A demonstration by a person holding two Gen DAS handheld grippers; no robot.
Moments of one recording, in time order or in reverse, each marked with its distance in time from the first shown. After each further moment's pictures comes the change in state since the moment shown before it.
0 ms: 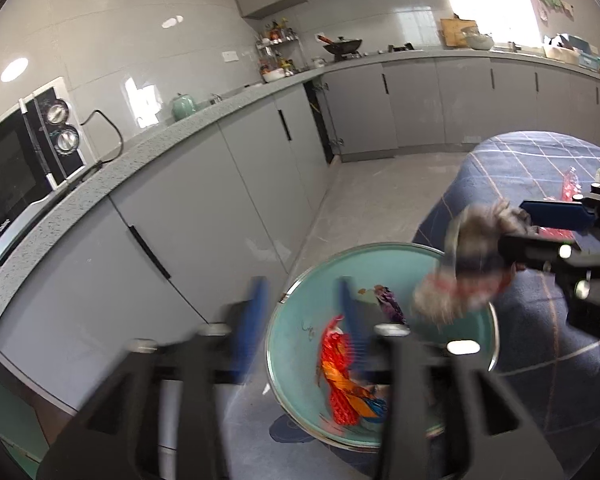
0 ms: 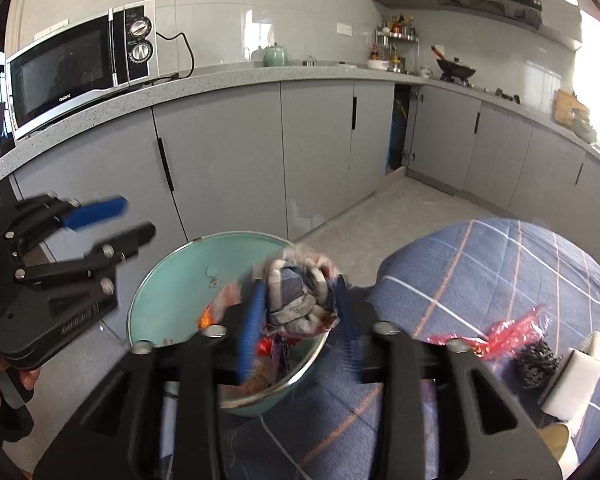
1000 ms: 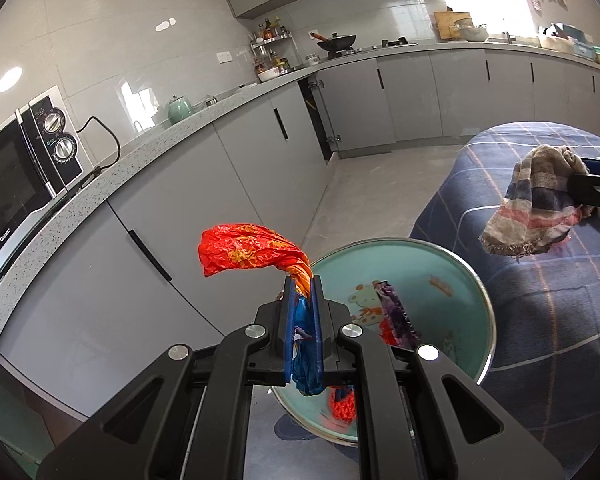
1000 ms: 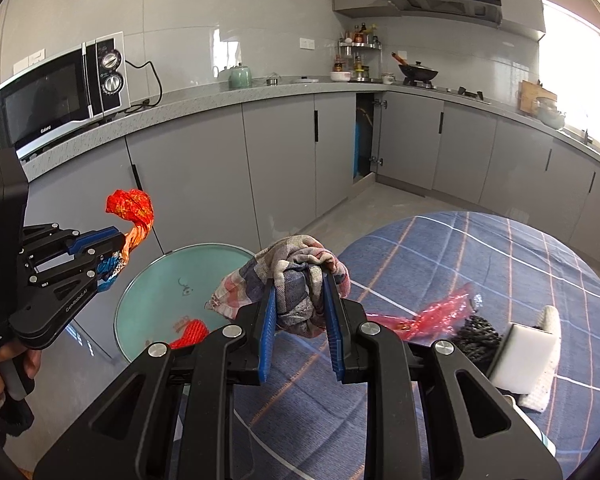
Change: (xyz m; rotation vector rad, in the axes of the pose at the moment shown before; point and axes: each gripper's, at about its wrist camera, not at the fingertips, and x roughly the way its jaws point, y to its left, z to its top) left arm 0.000 -0.011 0.003 0.043 0.023 -0.015; right arm -0.049 -0.040 -0.014 0.078 -0.041 -0.069
